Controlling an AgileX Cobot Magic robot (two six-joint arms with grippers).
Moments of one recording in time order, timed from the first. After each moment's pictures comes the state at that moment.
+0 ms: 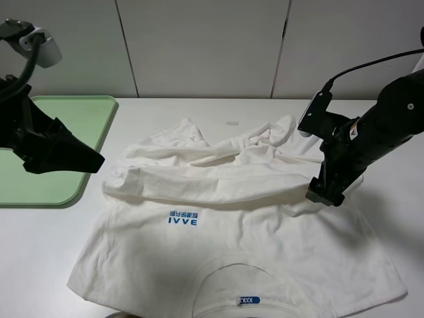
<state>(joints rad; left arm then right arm) -0.18 1.14 -0.75 -0.55 0.75 0.81 0.32 1.61 -0.73 -0.14 0.40 -0.60</state>
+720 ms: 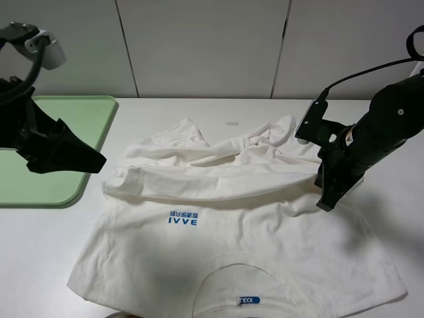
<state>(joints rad) -0.18 1.18 -0.75 -0.55 0.74 0.81 0.32 1.66 -0.73 -0.15 0.40 -0.60</state>
